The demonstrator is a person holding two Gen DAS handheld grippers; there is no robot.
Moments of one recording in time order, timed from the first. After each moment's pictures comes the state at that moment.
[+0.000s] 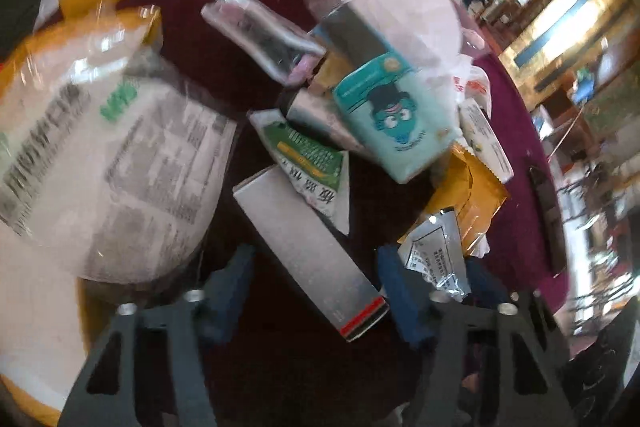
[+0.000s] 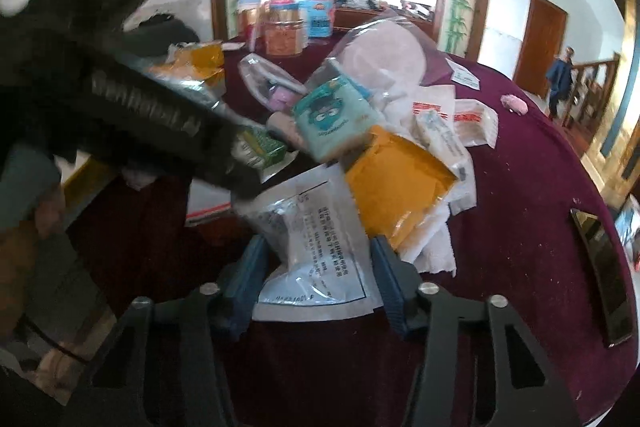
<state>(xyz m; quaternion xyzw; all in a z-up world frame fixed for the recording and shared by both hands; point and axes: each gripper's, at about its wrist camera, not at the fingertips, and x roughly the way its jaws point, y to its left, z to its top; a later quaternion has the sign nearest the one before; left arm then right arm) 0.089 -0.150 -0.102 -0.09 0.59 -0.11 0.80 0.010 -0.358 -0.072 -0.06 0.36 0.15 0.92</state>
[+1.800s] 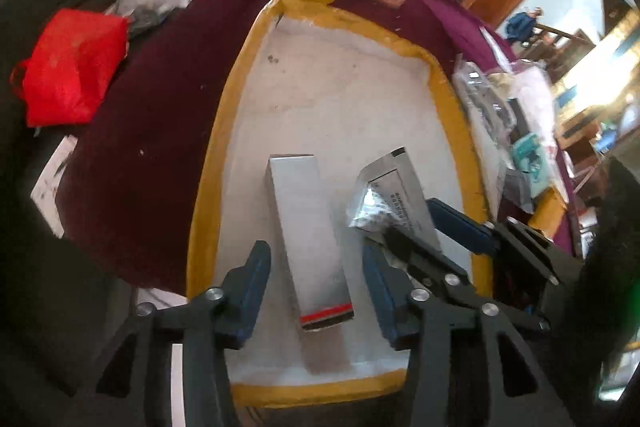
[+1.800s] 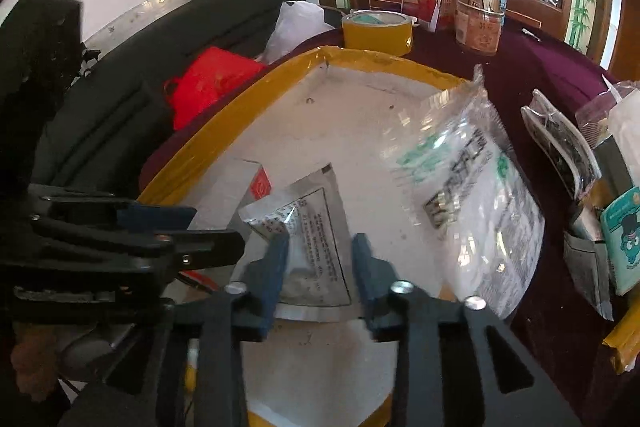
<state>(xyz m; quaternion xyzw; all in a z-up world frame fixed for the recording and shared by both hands) 0.024 0.095 -0.066 -0.12 0.54 -0.06 0.83 0.057 -0.126 -0.045 -0.04 0.45 0.31 0.84</state>
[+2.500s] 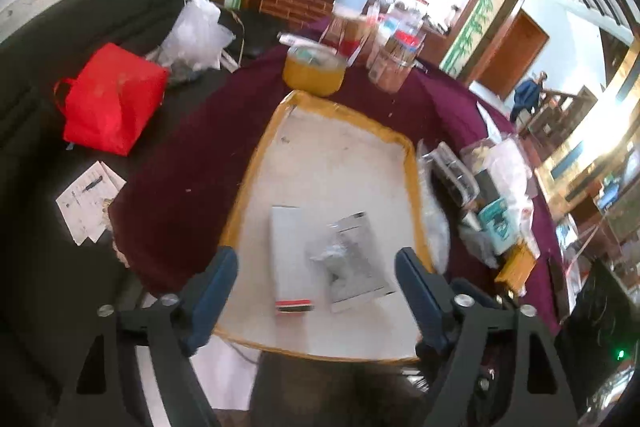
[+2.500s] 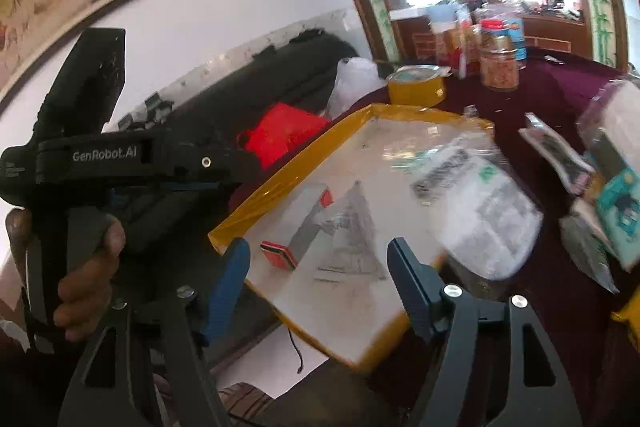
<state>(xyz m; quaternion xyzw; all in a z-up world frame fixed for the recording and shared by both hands) -0.022 0.070 0.000 -0.14 0.42 0.01 0.89 0.007 -0.184 -0.009 0.05 0.36 0.42 0.83</state>
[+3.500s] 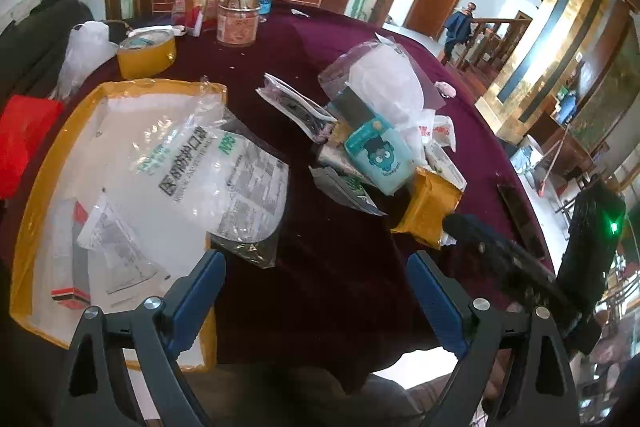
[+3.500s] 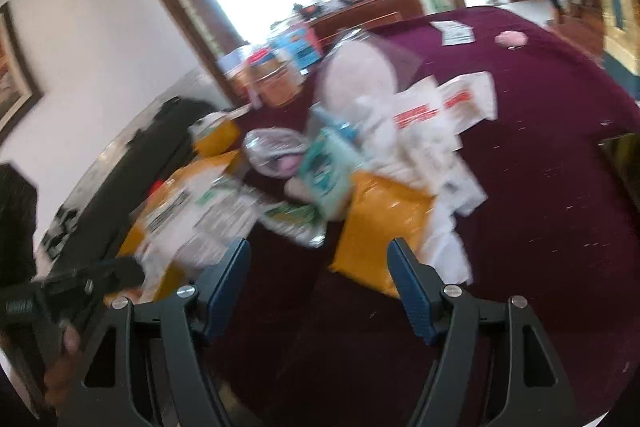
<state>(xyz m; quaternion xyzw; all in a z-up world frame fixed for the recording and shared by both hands) 0.002 -0.100 -0.026 -0.06 0.47 -0.12 0.87 0.032 -0.411 -0.038 0.19 0.38 0.20 0.88</state>
